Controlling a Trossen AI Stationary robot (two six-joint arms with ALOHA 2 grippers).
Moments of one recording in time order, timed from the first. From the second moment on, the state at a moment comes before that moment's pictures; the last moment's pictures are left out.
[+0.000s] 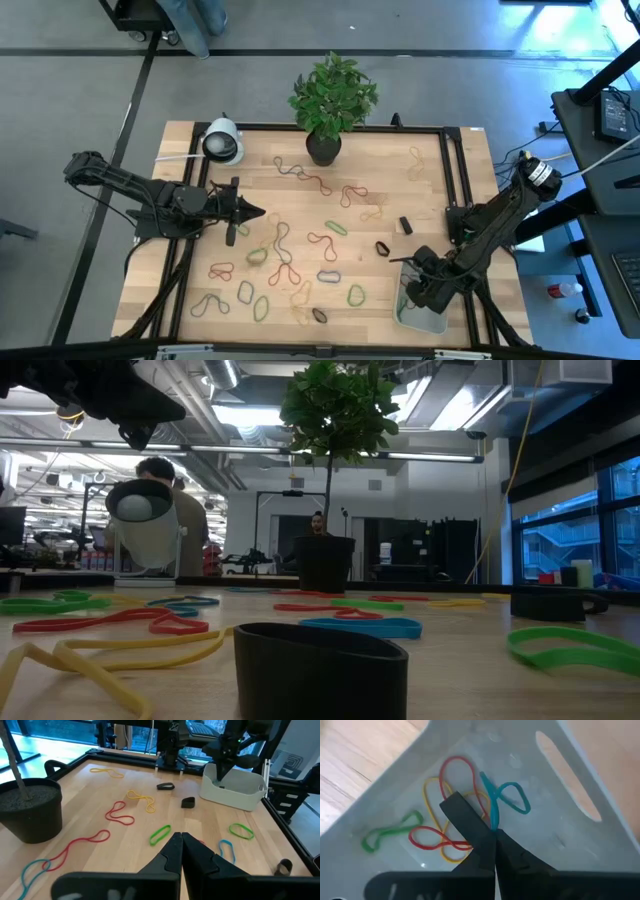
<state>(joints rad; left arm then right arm) -0.29 0.59 0.37 -0.04 -0.35 -0.25 0.87 1.45 0.86 -0.88 0.04 1.78</state>
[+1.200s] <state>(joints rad) -0.29 0.67 0.41 -0.09 -0.34 -0.20 0.82 1.25 1.06 -1.05 0.19 1.51</state>
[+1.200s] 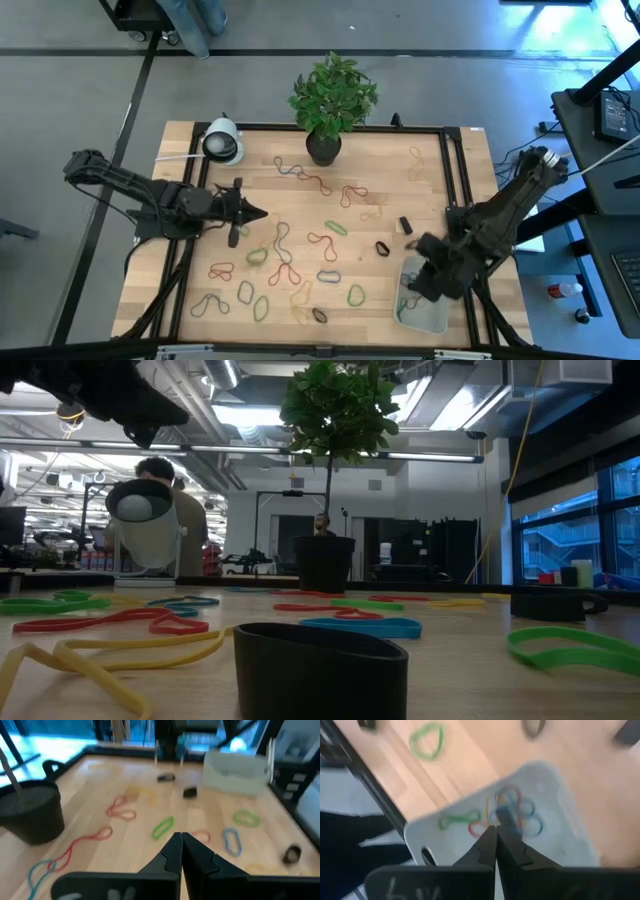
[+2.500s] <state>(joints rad) 0.02 1.19 0.51 -0.81 -0.08 -0.81 0.42 1.11 1.05 -1.03 0.32 1.04</state>
